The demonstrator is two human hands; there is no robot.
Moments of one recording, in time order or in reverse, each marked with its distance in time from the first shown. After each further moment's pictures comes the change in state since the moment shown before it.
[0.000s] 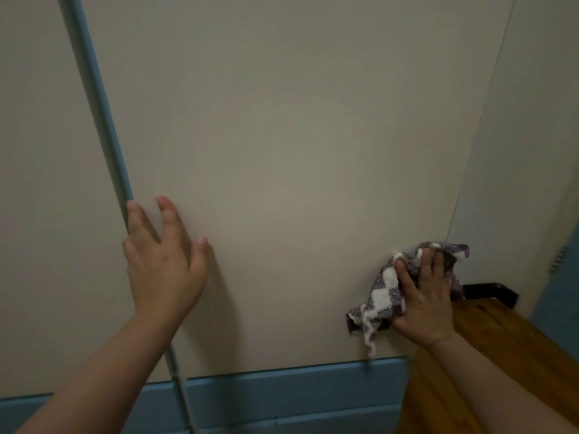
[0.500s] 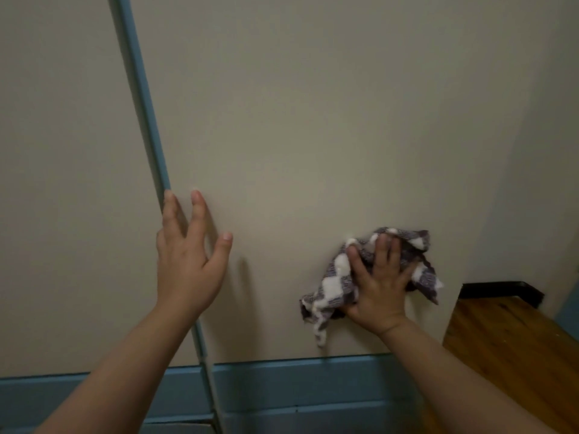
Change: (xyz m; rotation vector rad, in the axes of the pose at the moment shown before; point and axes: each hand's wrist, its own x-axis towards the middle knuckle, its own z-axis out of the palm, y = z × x) left_hand -0.005 -0.018 -0.013 -0.210 -0.083 0.055; right_hand 0.033 -0.115 0.016 0.023 0.145 -0.010
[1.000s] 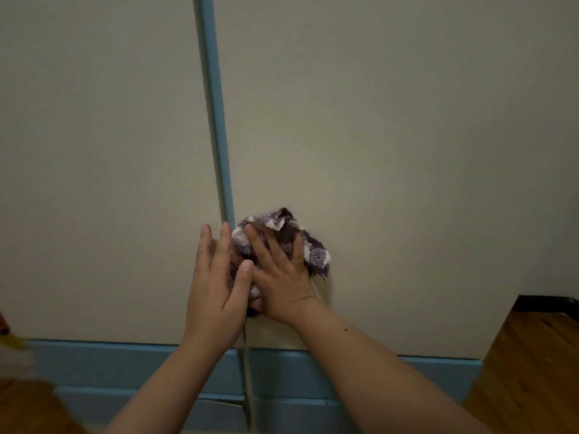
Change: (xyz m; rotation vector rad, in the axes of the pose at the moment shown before) left_hand -0.050 -0.046 -0.006 -0.252 -0.009 0.008; right_hand 0.048 -0.195 0.011 0.023 0.005 -0.377
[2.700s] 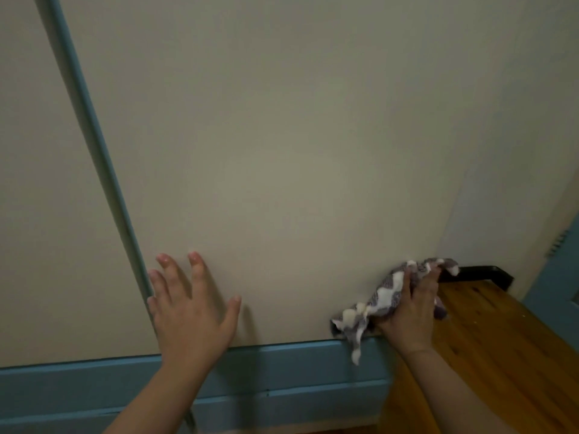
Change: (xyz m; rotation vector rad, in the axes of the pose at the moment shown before) left_hand -0.031 0.003 0.092 0.631 -0.155 -0.158; right_hand -0.230 0.209 -0.022 0.153 -0.222 0.827
